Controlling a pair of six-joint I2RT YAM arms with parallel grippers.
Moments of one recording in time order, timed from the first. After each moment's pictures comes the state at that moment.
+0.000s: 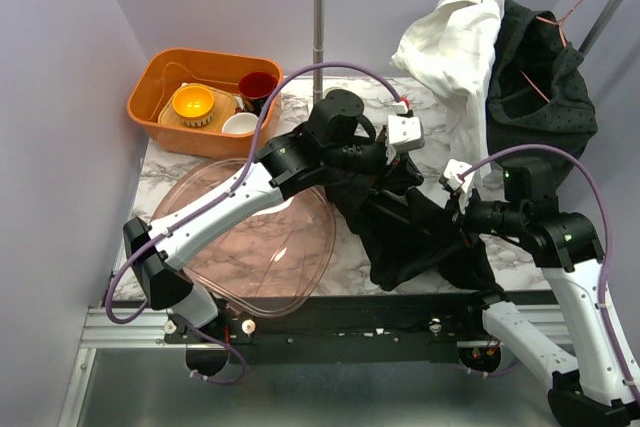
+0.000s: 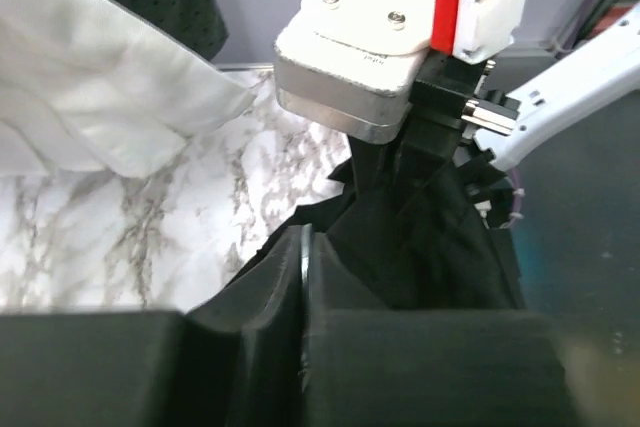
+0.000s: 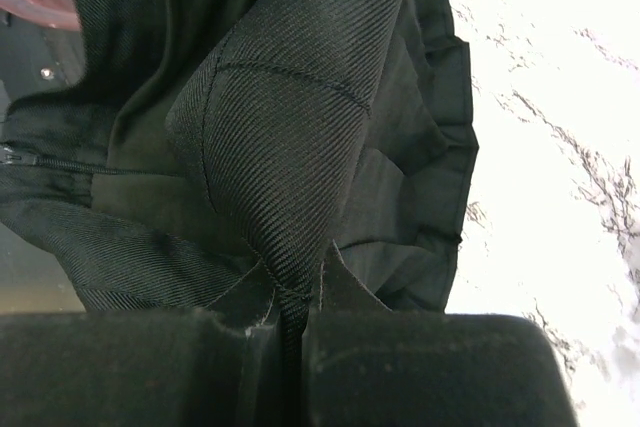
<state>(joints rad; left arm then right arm) -0.96 1.55 1.66 -0.36 0.64 0.13 0.26 0.77 1.11 -1.13 -0.65 -0.53</state>
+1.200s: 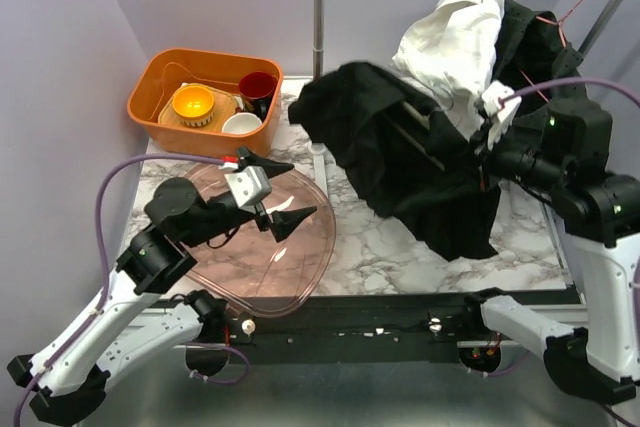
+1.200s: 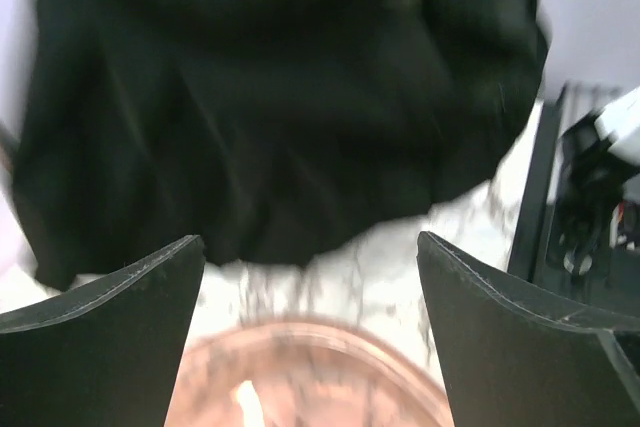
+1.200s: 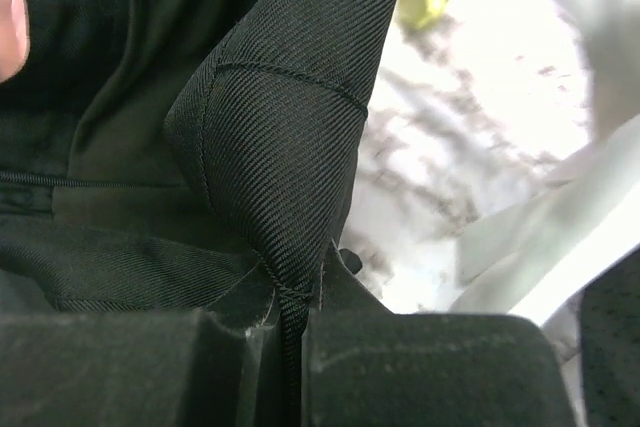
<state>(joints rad) -0.76 0.67 1.00 -0.23 0.37 0.13 0.26 0.98 1.62 -1.15 -0.50 -0.33</state>
